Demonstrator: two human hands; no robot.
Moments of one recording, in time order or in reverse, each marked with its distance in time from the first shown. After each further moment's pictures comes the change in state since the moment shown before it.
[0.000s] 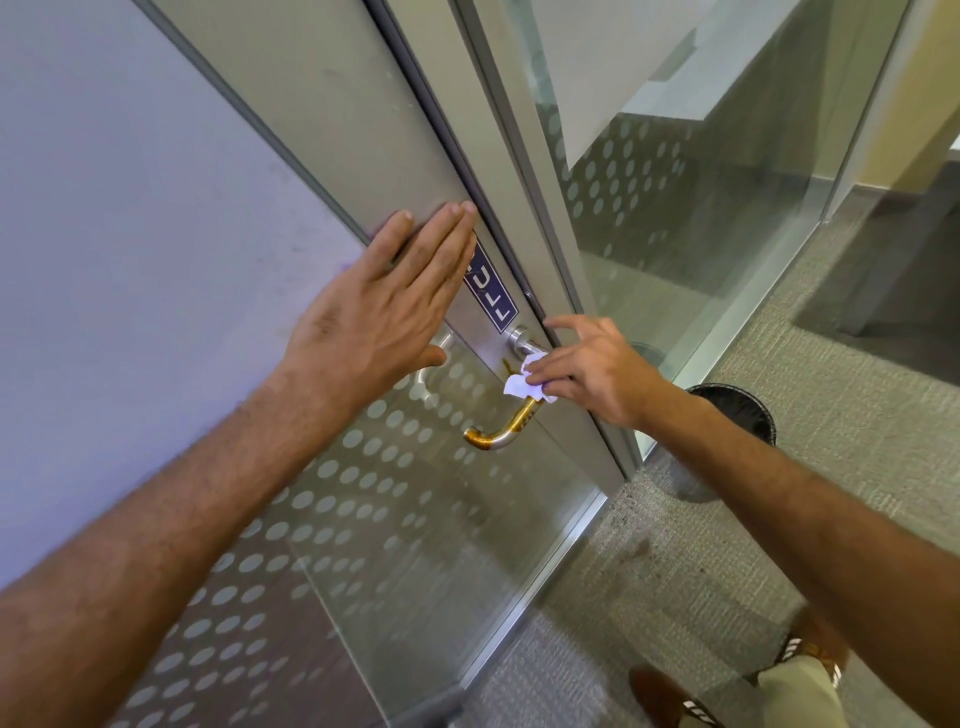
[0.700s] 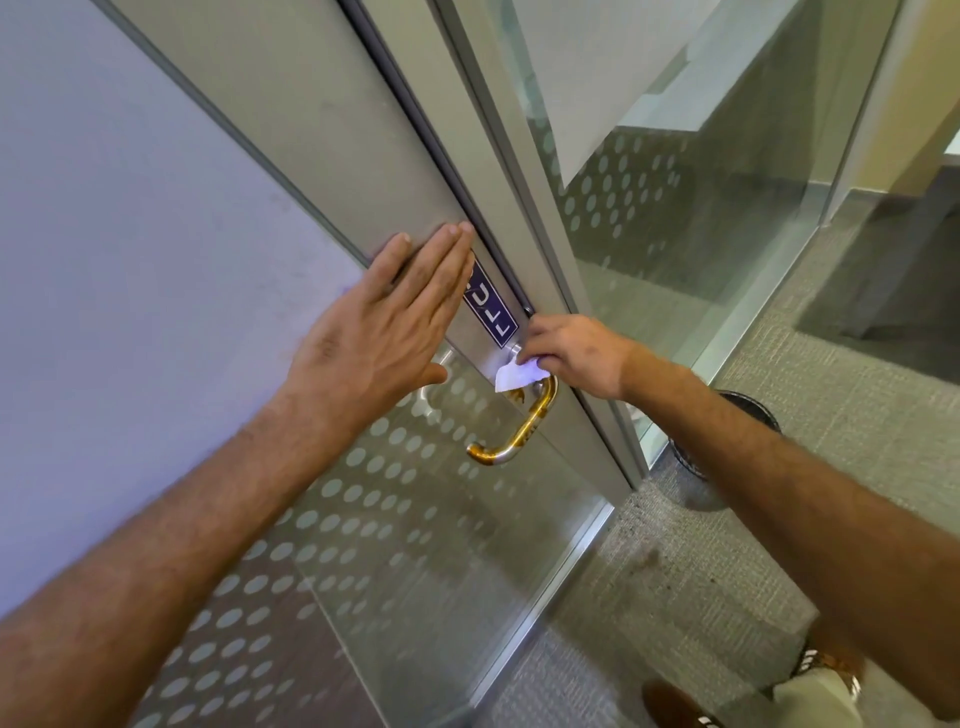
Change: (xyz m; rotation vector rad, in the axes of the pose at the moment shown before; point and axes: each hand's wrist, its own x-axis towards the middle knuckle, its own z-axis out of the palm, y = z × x) left_hand 0.000 -0.001 -0.001 0.003 -0.020 0.007; right_hand 0.042 0.000 -0.024 0.014 -0.150 0.005
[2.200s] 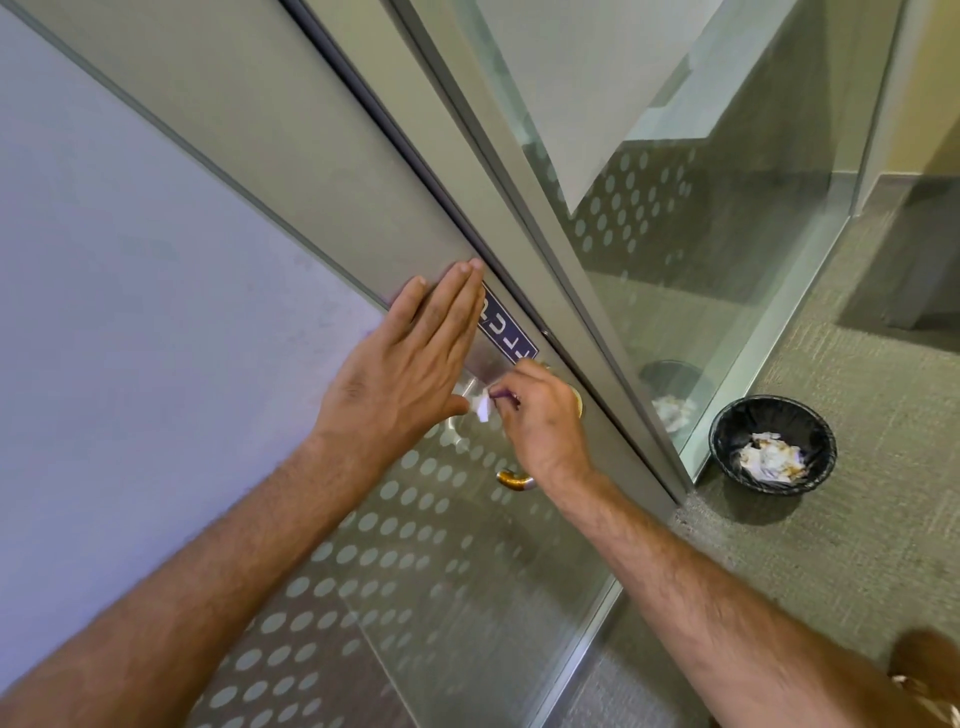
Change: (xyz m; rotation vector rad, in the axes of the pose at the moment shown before) left_hand -0.001 -0.002 -0.005 0.080 -0.015 0.014; right_hand 0.018 -0.092 0.071 0.398 0.791 0.315
